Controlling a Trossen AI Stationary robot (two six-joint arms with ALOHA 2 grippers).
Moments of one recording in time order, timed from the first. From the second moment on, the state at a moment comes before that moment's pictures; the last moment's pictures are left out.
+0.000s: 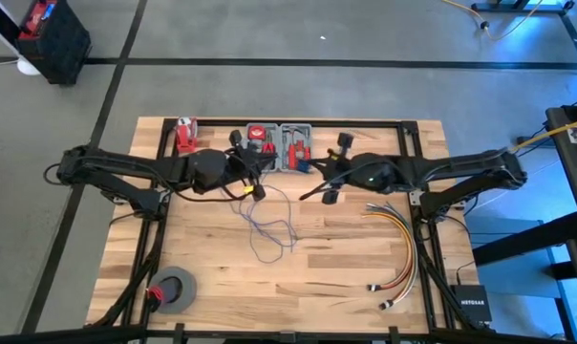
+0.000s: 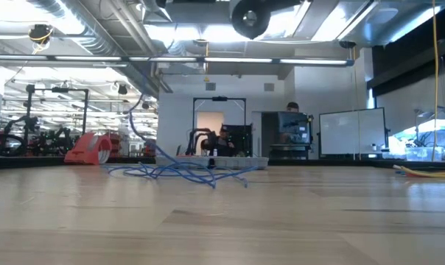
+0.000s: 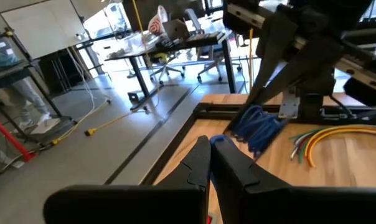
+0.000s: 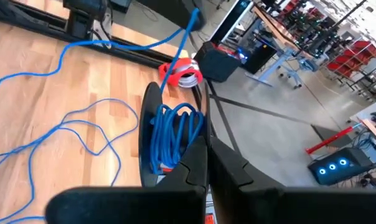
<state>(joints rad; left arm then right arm) -0.05 1.23 1.04 0.05 -0.57 0.16 0.08 1.28 1.12 -0.23 0.51 -0.35</state>
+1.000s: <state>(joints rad) -0.07 1.25 1.04 0.11 -0.53 0.09 0.02 1.33 1.10 -0.15 0.54 -0.35</state>
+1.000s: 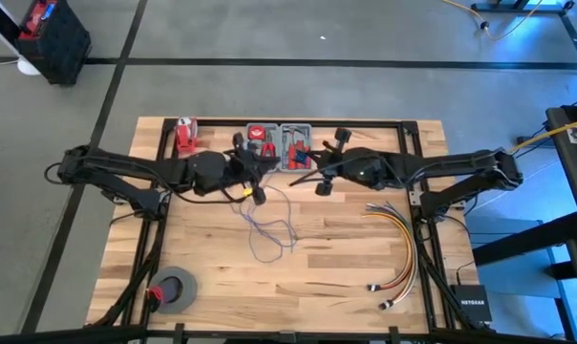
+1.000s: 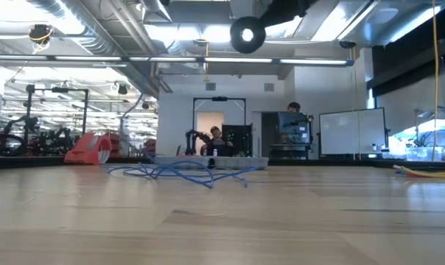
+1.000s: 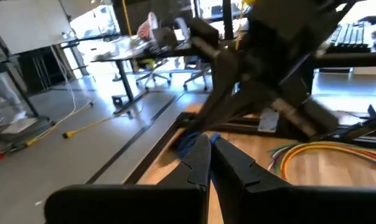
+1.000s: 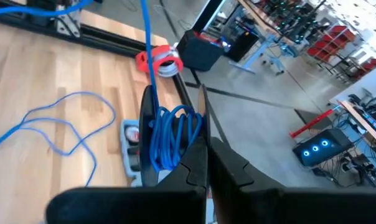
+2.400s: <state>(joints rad) -0.06 1.49 1.04 0.22 -0.53 0.13 0.09 1.29 1.29 0.01 0.46 -0.33</state>
